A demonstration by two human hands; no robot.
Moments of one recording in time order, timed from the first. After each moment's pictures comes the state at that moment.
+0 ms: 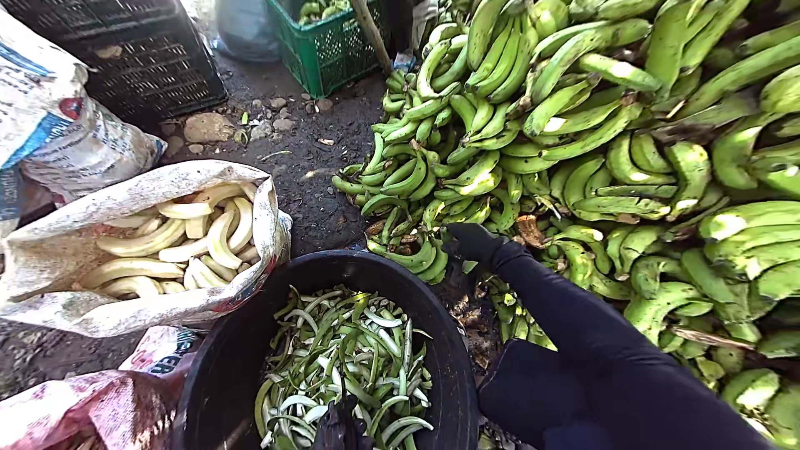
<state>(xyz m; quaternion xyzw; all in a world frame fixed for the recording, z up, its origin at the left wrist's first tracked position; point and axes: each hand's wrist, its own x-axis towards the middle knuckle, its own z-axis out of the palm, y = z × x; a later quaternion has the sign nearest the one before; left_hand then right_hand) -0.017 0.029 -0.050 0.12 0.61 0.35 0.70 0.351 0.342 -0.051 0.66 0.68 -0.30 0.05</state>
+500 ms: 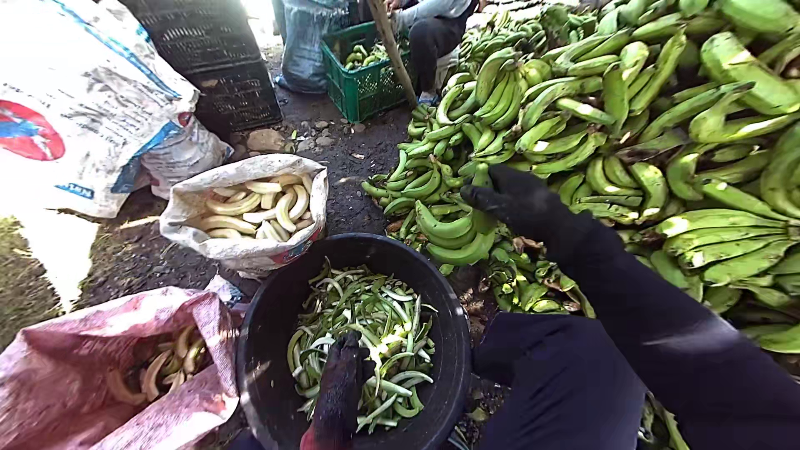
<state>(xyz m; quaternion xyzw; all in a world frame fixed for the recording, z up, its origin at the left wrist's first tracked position) -0.021 0.014 -0.004 0.23 0.66 0.40 0.60 0.283 0.225 0.187 0.66 0.70 -0.22 -0.18</state>
